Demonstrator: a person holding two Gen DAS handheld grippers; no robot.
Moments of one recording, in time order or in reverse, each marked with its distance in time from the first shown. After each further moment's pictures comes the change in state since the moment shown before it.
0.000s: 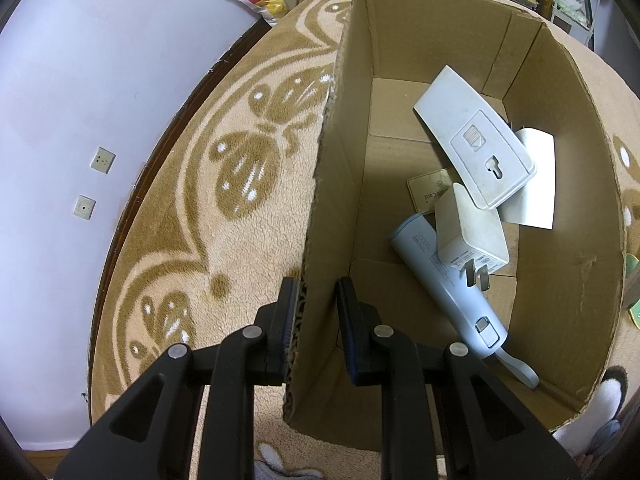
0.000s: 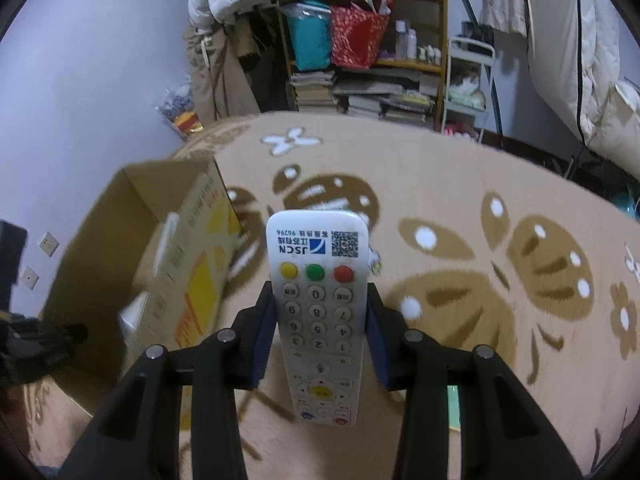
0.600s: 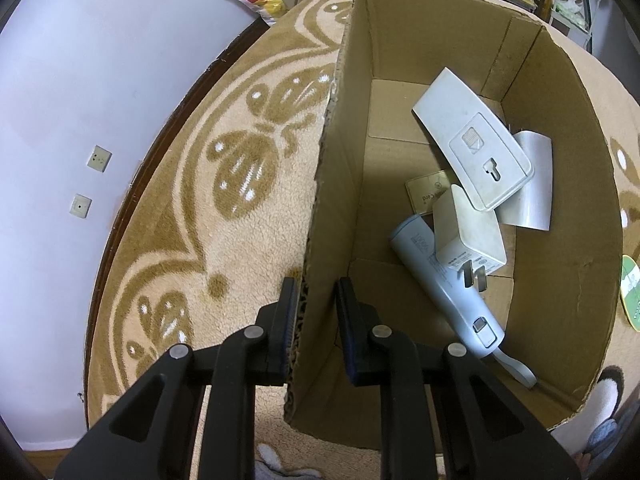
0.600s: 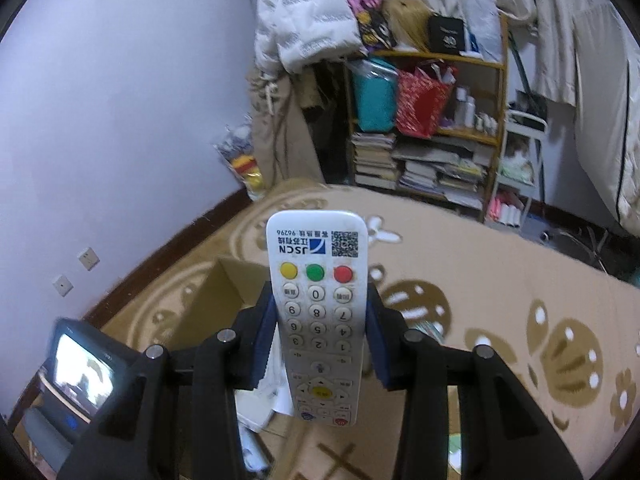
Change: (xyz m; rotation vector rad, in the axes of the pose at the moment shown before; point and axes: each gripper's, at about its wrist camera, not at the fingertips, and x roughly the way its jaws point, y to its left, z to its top) left arm 0.003 0.004 0.003 -0.006 0.004 -0.022; right arm -0.038 0.084 0.074 -0.110 -0.161 0.143
